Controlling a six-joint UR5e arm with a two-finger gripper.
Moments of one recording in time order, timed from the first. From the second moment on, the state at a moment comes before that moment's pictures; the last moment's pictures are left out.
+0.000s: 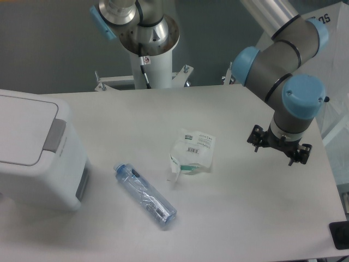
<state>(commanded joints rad) 2.70 -2.07 -1.37 -1.22 1.65 1.18</state>
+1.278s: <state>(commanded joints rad) 2.58 -2.01 -1.44 -1.19 1.58 0.95</state>
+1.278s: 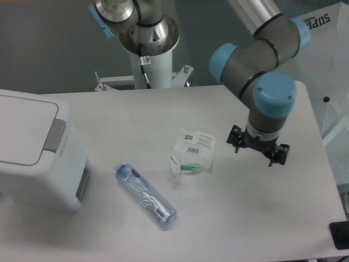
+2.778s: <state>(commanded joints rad) 2.28 -1.75 -1.44 -1.22 1.11 0.44</state>
